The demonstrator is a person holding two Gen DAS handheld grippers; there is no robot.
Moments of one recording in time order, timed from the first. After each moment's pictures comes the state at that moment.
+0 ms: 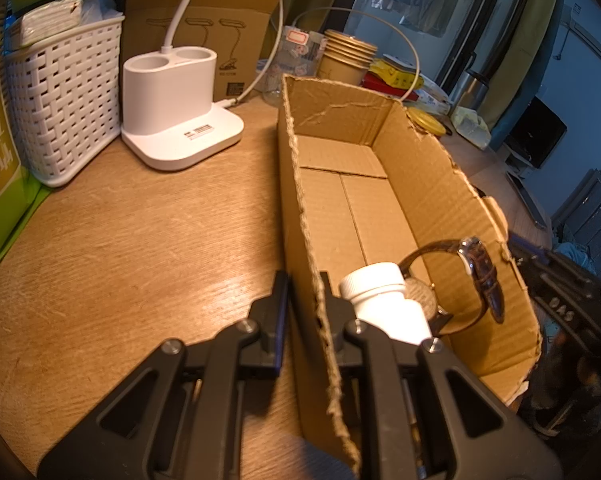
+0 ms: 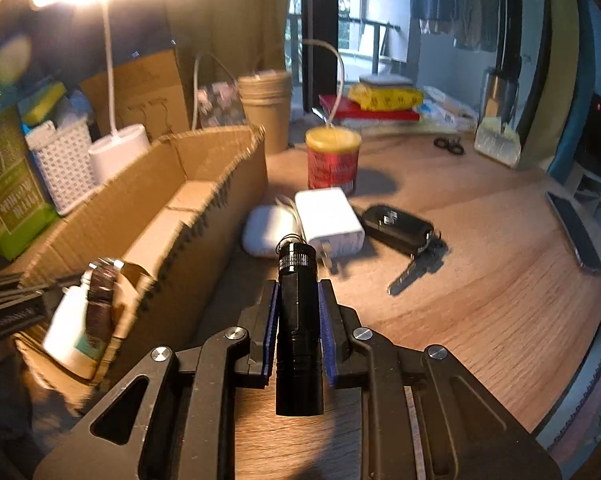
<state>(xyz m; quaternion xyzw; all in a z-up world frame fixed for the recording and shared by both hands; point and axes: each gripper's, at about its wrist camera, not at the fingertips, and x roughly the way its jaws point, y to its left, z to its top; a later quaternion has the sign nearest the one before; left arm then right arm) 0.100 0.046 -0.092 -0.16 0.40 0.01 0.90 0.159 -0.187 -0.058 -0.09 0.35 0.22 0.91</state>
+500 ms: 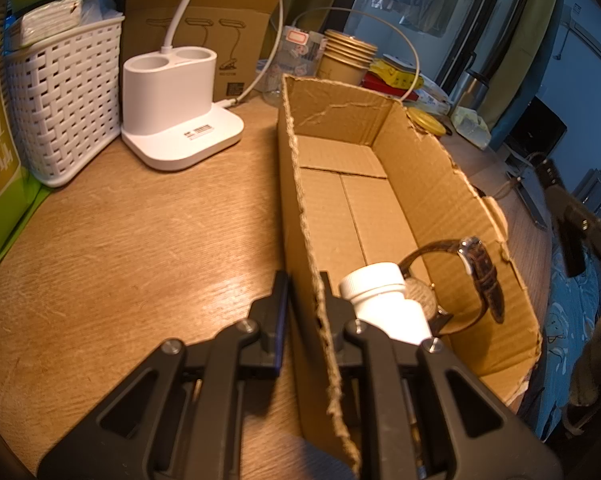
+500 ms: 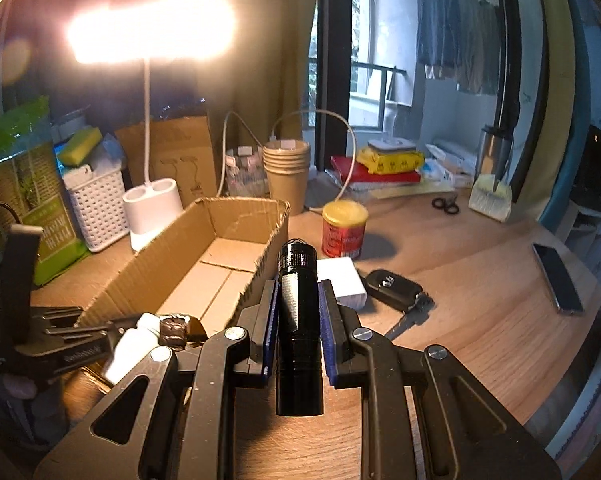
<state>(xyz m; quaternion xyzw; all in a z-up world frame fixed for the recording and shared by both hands) 0.100 0.046 -0.092 -0.16 0.40 0.01 0.90 0.132 -0.183 -0.003 -0.09 0.28 0.24 0.93</state>
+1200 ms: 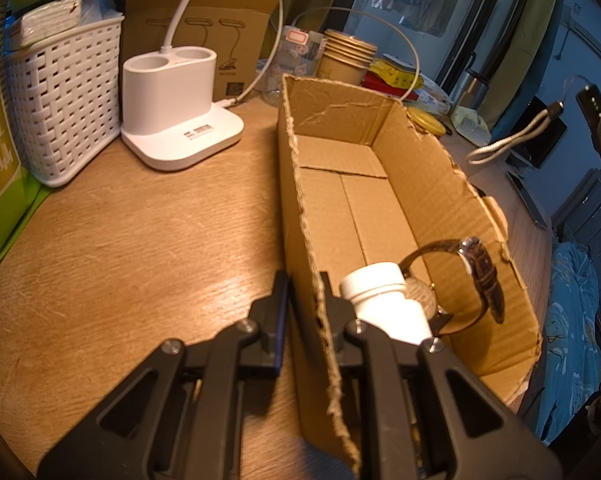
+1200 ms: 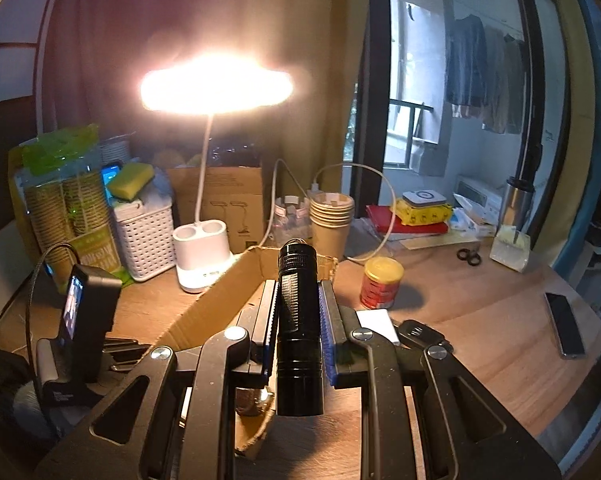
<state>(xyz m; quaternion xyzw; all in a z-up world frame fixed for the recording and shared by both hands) 0.100 0.046 -0.092 -0.16 0.40 0.01 0.90 0.103 -0.154 0.040 -0.10 0.22 0.29 0.93</state>
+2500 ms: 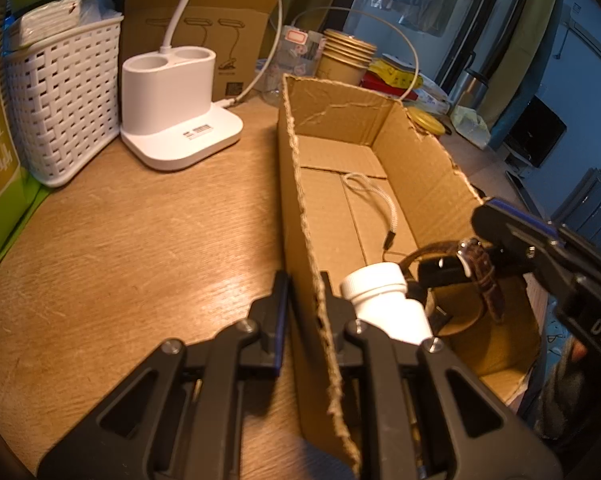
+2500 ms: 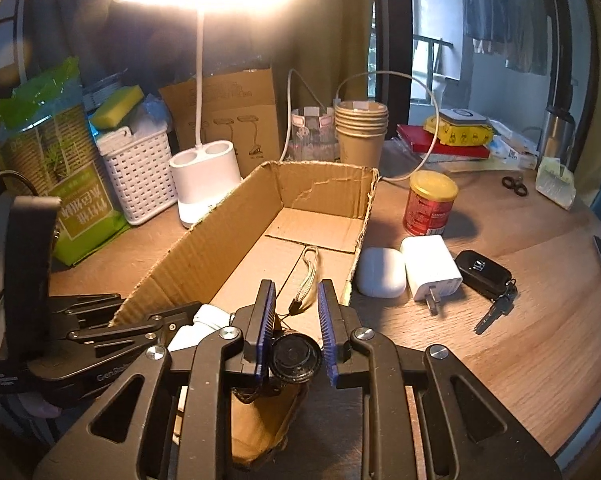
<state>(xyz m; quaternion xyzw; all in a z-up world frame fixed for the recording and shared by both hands) 0.100 0.046 -0.092 -0.16 0.40 0.01 0.90 0.137 -0.128 -0.030 -0.09 0.33 0.31 0.89</state>
